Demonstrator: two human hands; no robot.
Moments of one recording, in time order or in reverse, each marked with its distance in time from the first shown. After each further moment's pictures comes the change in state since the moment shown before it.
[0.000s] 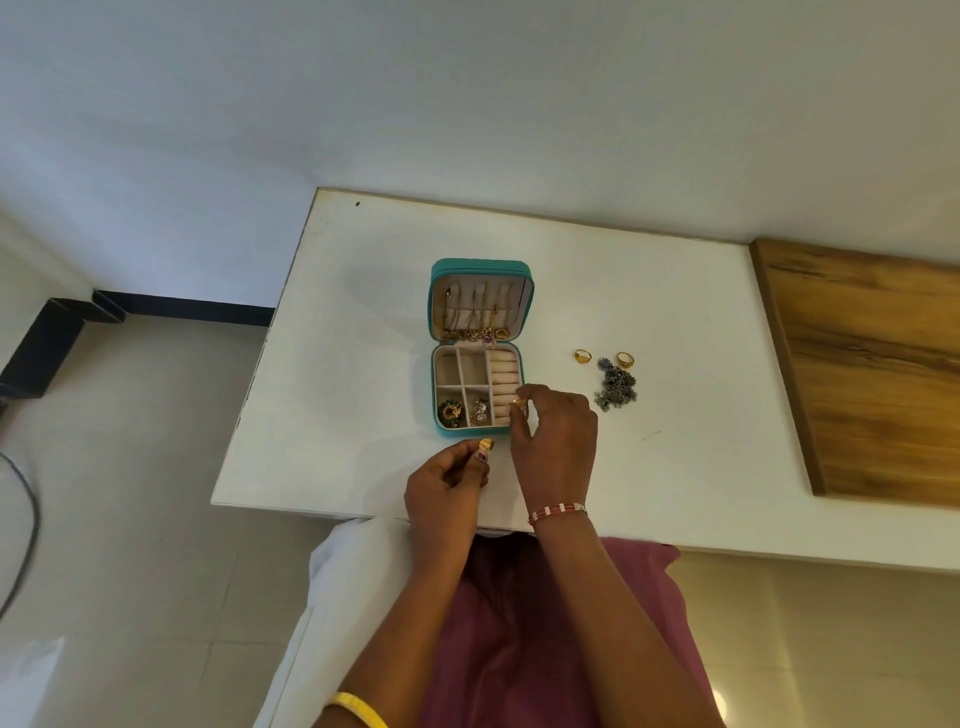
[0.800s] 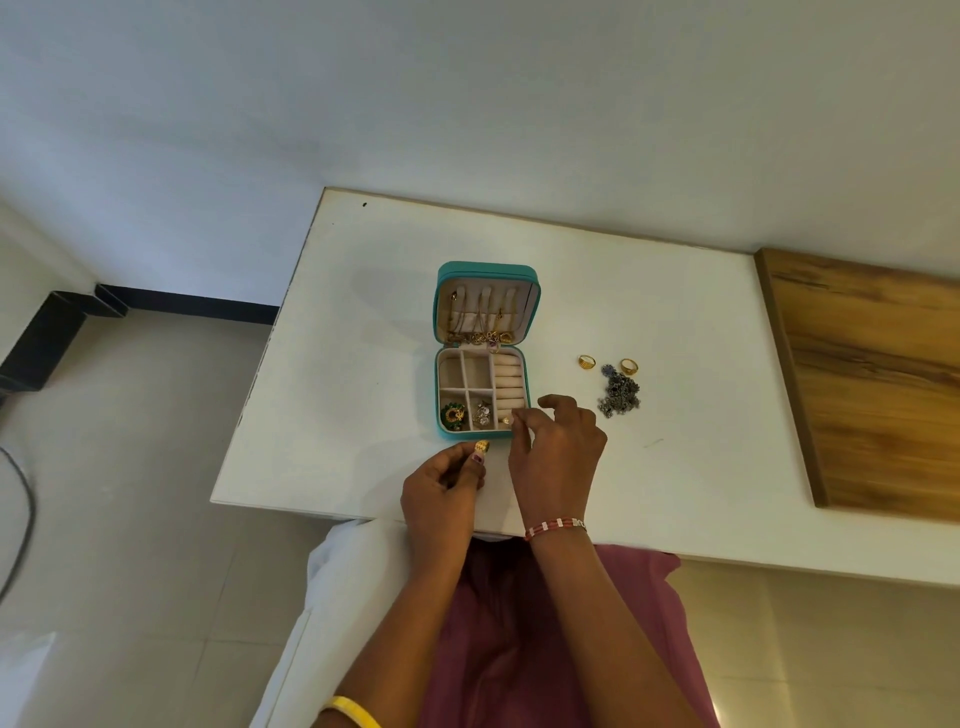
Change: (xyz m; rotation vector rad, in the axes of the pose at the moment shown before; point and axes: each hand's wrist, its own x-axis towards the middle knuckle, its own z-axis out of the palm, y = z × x) left_hand 0.002 0.000 -0.002 -0.009 0.031 0.010; right_hand -0.008 0.000 0.003 -0.129 -0.008 0.036
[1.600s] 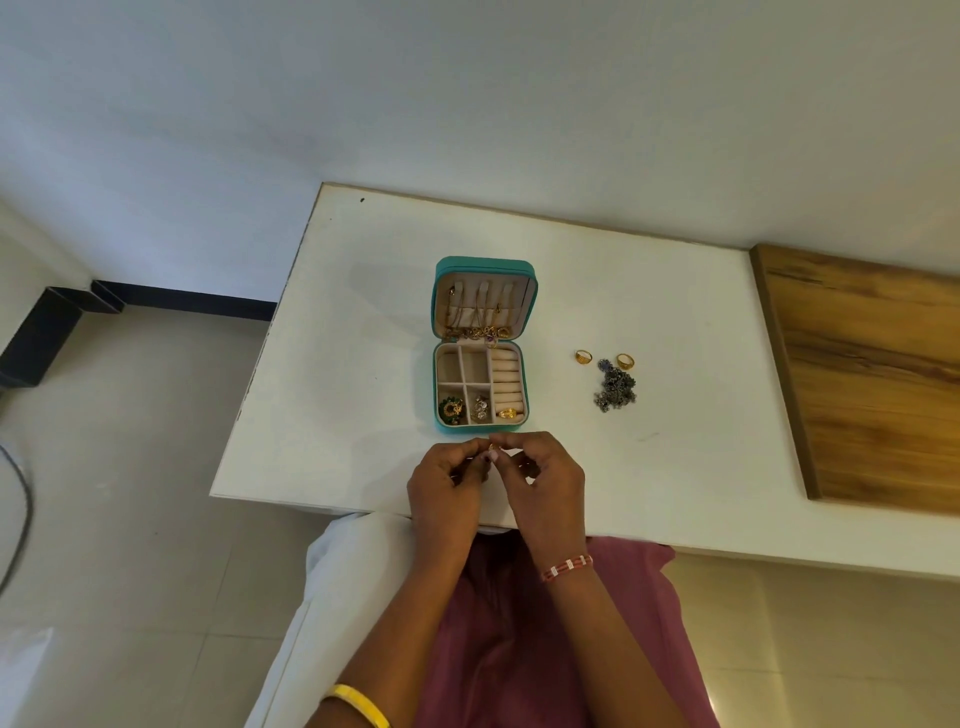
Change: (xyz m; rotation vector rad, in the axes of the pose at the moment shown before) left_hand -0.002 -0.001 0.000 0.120 -0.068 0.136; right_hand -0.030 0.000 -0.020 0.582 -0.230 0.133
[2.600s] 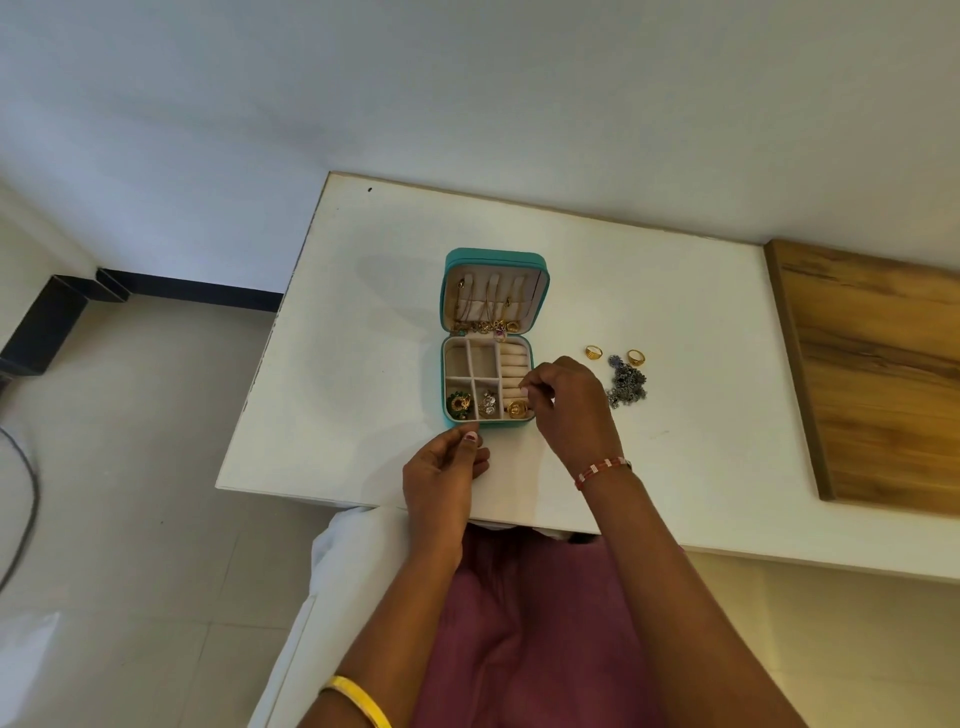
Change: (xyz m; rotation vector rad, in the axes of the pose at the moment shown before) left_hand 0.008 0.001 -0.002 -0.409 0.066 -0.256; right_hand 0.073 -0.004 -0.016 -0.379 -0.163 -0.176
